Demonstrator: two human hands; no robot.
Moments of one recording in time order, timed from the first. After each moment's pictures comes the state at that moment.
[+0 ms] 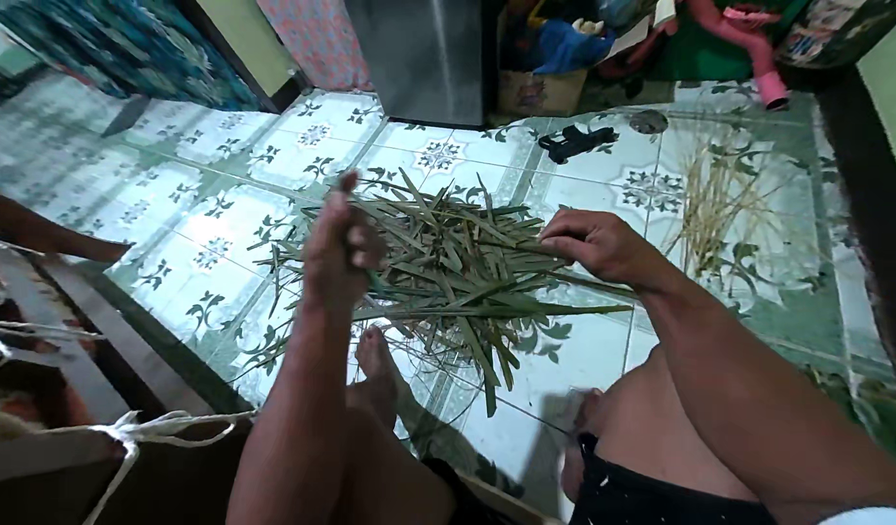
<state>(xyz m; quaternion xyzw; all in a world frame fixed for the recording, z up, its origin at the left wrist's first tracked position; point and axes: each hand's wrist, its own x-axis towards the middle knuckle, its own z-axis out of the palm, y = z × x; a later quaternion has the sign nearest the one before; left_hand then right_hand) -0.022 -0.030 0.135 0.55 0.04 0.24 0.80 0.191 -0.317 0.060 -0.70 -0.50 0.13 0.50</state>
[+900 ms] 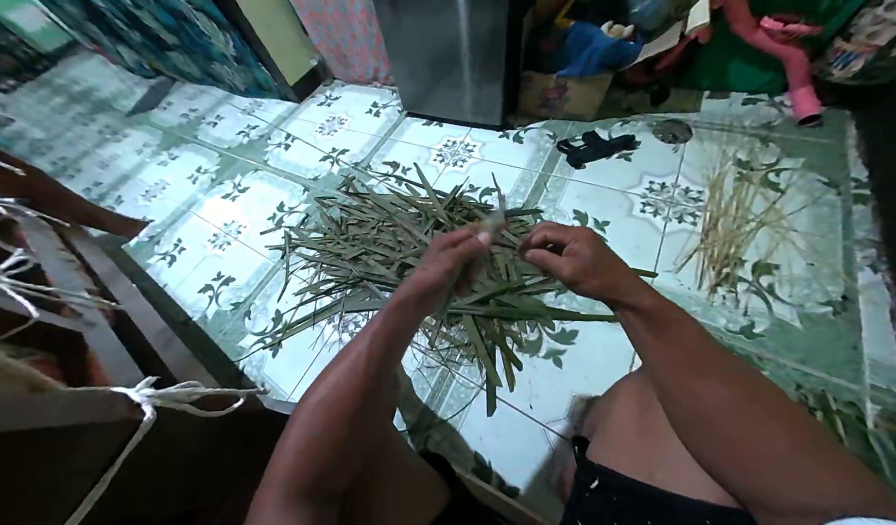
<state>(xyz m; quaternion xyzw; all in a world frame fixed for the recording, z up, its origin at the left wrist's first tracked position) 0.011 -0.094 0.104 0.67 0.12 0.02 0.73 0.160 -0.283 0.058 -0.69 -0.47 0.17 0.52</state>
